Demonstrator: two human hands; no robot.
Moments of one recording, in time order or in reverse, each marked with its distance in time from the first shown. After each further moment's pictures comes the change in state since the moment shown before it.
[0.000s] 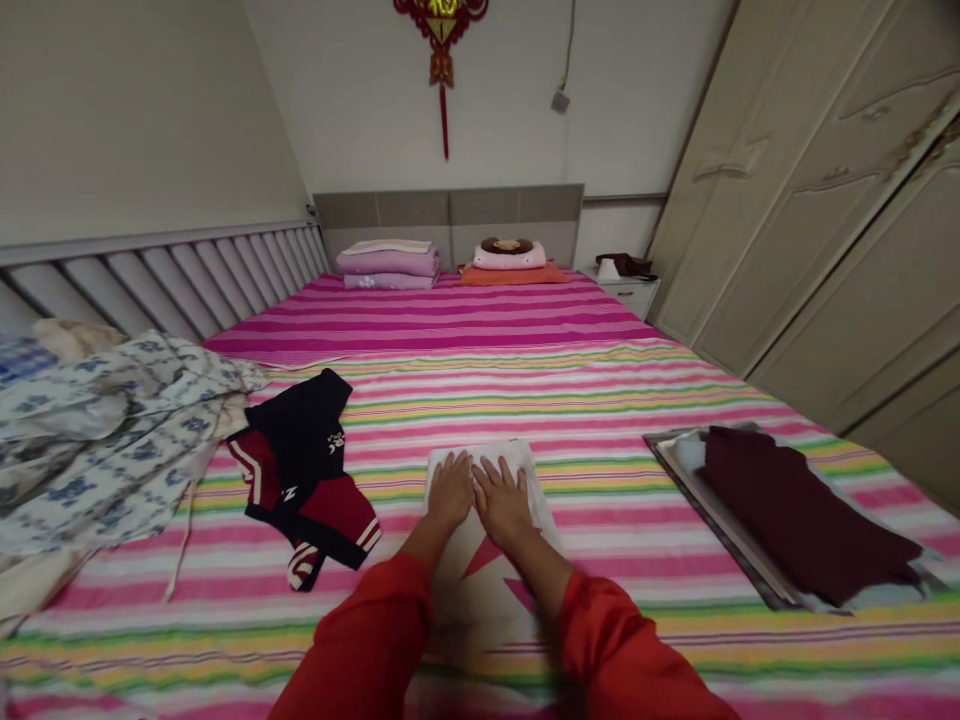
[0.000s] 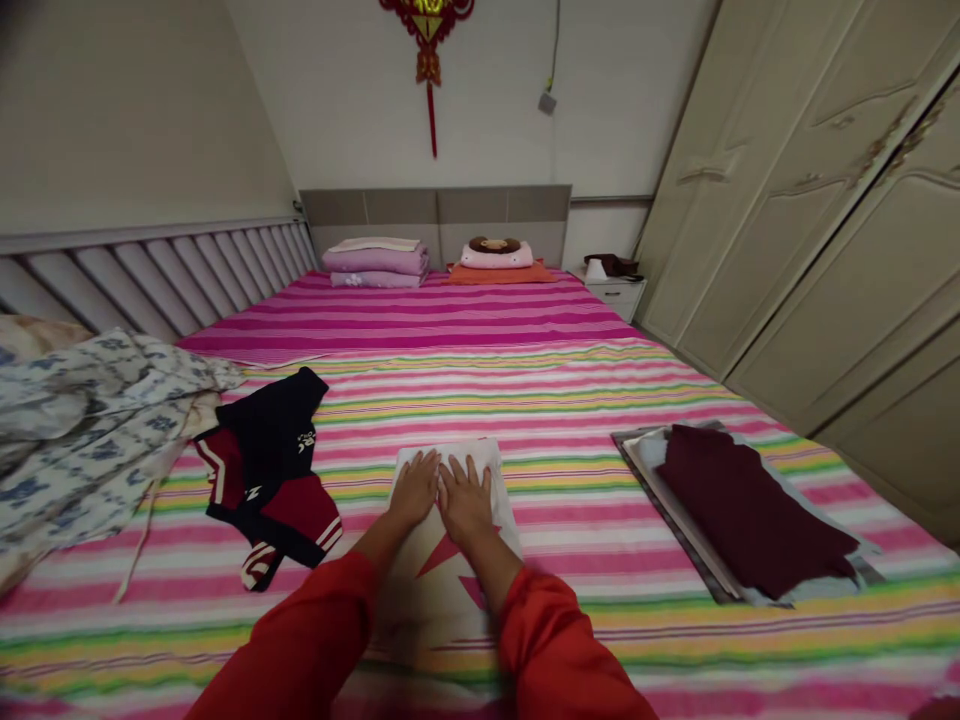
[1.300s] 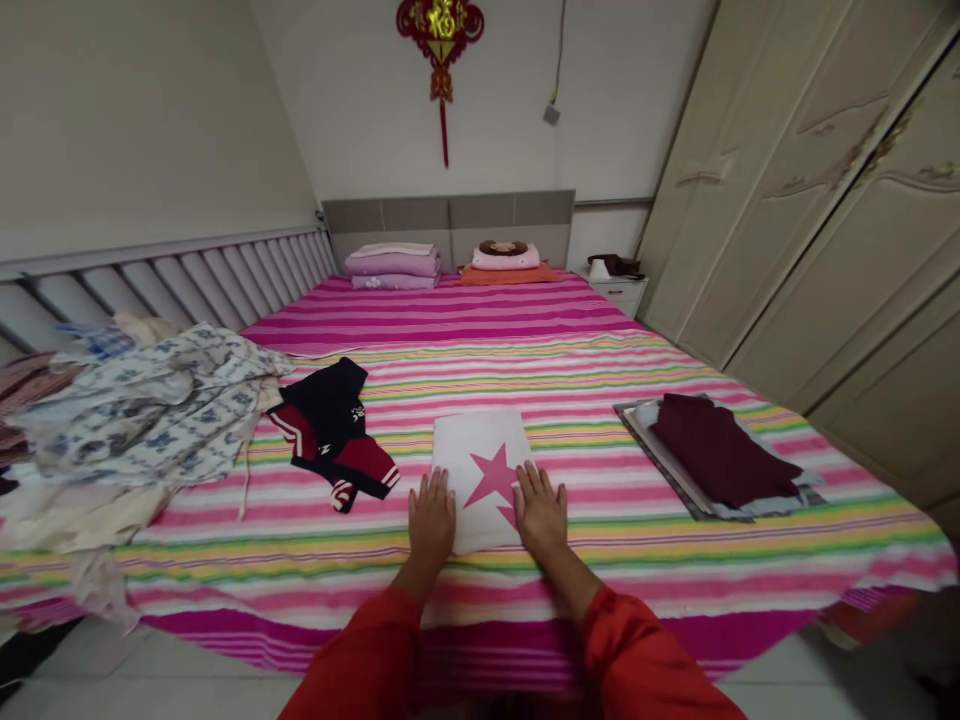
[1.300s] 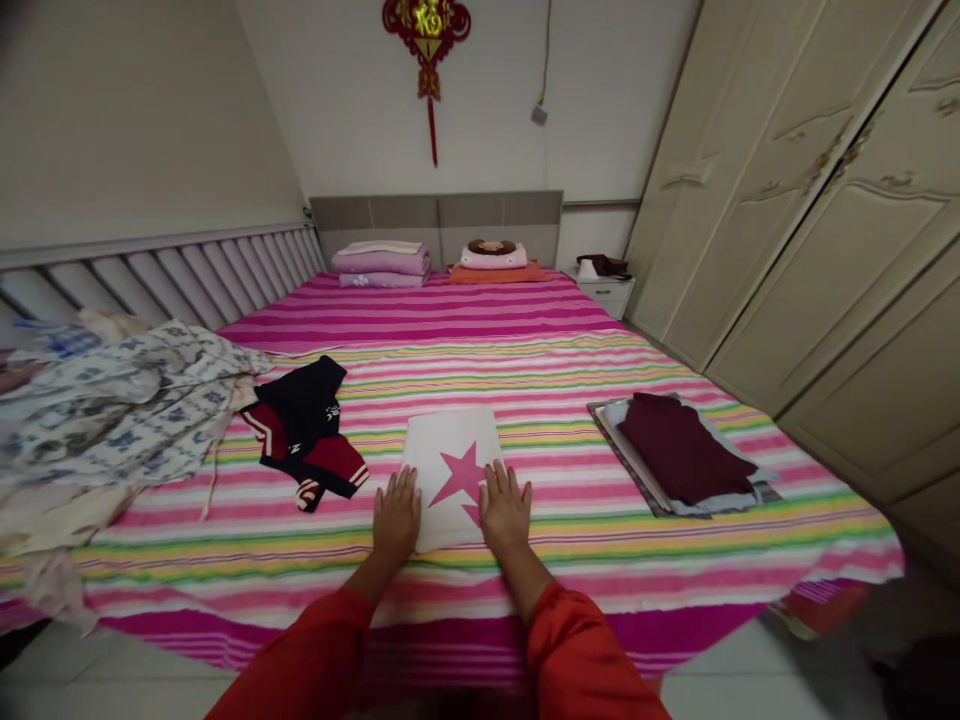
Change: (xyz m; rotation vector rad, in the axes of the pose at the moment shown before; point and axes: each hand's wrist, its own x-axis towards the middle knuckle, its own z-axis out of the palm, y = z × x) left_hand -0.138 -0.029 0.041 0.156 0.384 -0.076; right_hand -0.122 0.018 -0.017 -0.157 0.030 0.285
